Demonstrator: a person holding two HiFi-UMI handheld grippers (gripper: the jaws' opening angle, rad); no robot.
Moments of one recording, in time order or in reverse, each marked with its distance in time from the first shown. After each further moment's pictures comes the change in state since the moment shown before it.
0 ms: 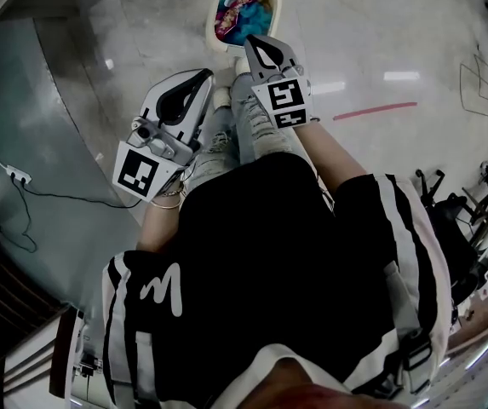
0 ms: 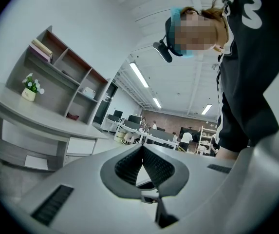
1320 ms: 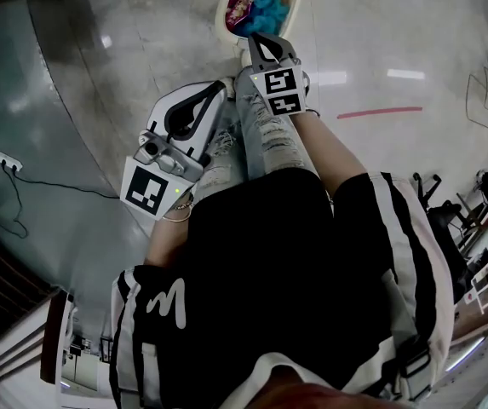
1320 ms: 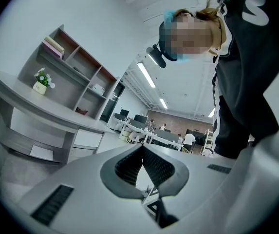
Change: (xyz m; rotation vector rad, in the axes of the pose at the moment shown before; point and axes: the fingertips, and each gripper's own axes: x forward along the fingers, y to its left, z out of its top) left arm -0.010 0.023 -0.041 -0.062 -0.008 0.070; right arm 0.079 0.008 -0.097 0.005 0.201 0.036
